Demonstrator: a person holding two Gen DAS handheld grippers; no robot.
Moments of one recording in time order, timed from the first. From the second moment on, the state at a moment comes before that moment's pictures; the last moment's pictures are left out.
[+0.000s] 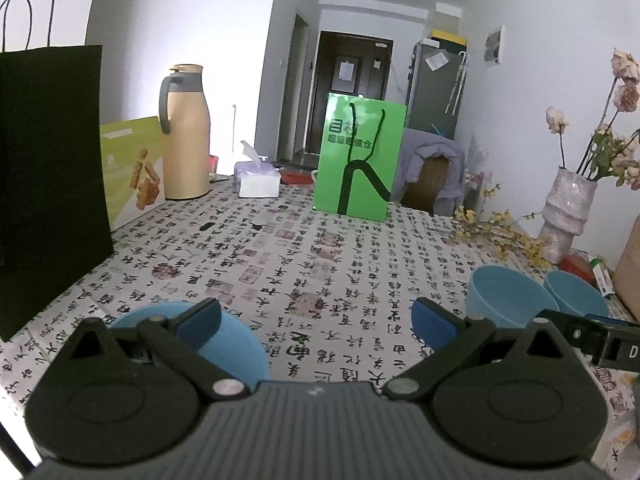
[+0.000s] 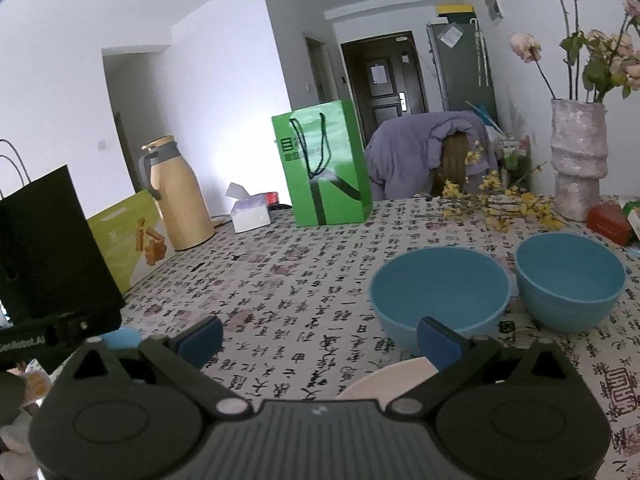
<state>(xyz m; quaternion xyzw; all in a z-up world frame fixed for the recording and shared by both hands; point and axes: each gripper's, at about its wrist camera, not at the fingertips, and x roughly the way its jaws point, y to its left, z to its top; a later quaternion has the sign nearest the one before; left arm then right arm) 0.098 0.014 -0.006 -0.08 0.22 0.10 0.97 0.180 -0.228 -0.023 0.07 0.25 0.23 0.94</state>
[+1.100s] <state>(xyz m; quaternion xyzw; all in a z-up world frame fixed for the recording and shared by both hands) 0.158 -0.055 -0.003 -0.06 0.23 0.05 0.97 0.224 -0.310 -0.018 0.11 0.20 0.17 0.96</state>
